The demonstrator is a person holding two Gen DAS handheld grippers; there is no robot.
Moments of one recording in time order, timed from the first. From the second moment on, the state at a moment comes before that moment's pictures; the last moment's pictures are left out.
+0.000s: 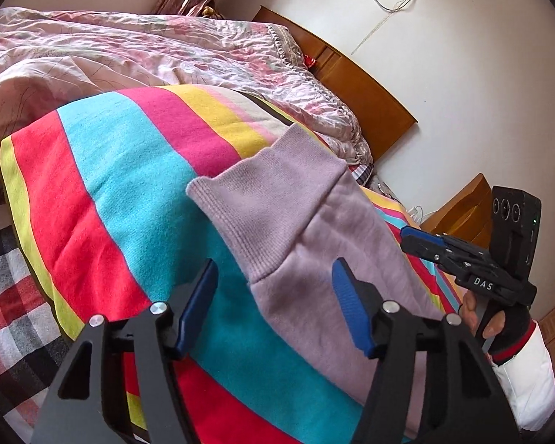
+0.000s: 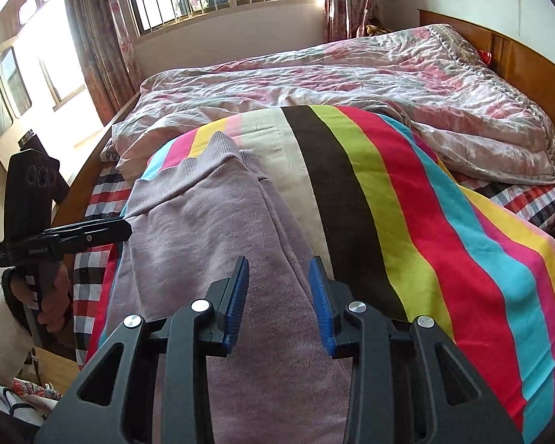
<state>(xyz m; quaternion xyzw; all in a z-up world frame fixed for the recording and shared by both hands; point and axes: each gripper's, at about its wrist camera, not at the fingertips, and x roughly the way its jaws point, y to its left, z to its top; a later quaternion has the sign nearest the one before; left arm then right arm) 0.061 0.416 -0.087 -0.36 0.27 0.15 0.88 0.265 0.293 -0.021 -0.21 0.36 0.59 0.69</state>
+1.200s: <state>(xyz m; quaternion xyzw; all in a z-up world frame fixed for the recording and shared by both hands) 0.054 0.417 -0.048 -0.31 0.22 0.22 0.90 0.271 0.296 -0.011 -0.19 0.33 0.55 0.74</state>
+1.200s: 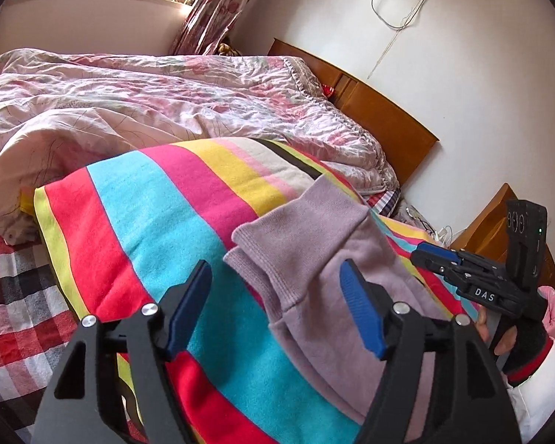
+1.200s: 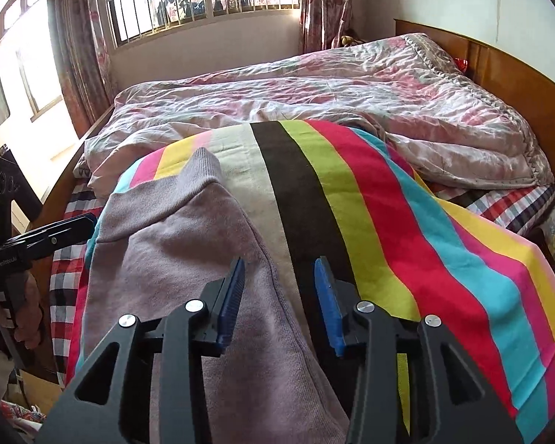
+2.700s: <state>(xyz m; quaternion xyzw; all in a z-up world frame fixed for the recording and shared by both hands) 0.126 0.275 -0.030 -0.09 0.40 0.14 0.90 0.138 0.082 -0.017 -0.19 0.37 0.49 0.77</state>
